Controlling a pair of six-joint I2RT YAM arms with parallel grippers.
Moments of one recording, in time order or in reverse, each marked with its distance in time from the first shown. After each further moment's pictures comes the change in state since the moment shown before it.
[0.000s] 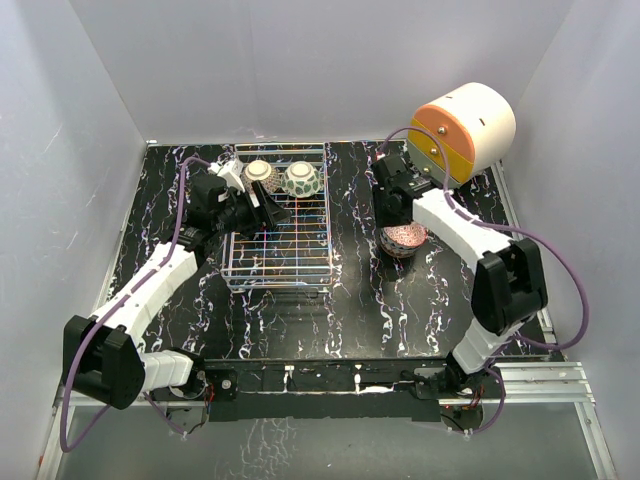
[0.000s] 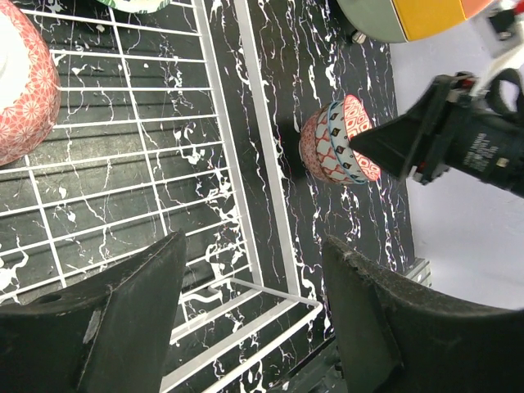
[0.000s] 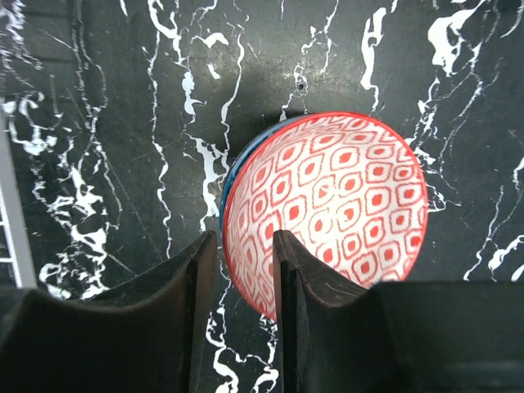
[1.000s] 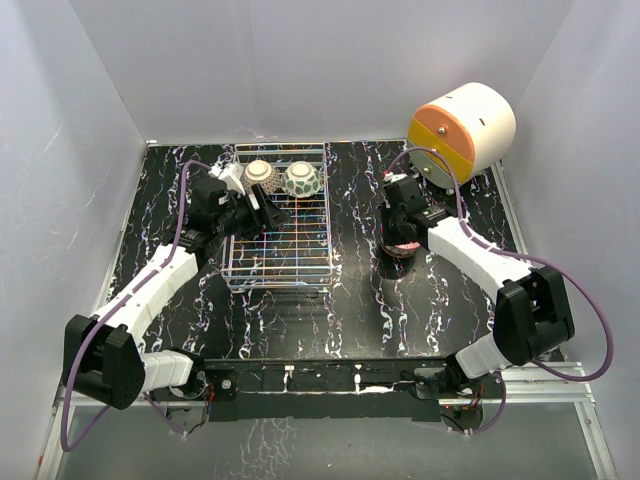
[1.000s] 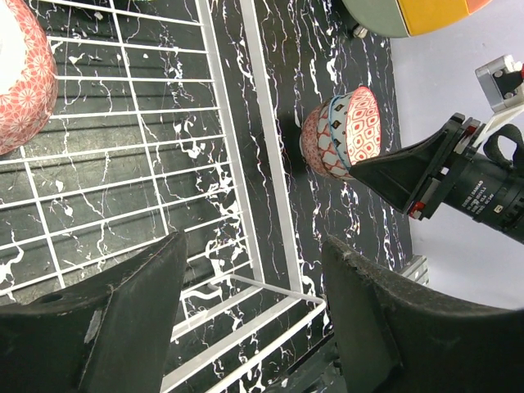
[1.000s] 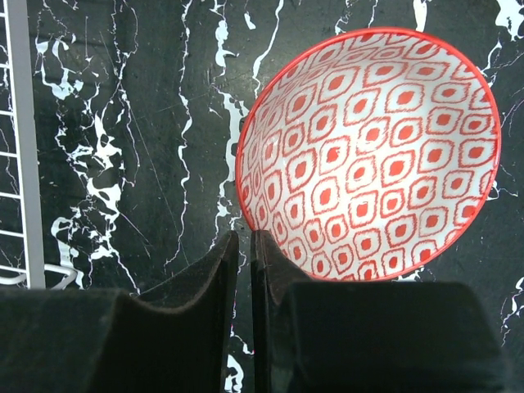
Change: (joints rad) left arm 0.003 0.000 -0.028 0.019 0.013 -0.013; right arm 0.000 -0.226 -0.292 0.190 -0.105 -0.006
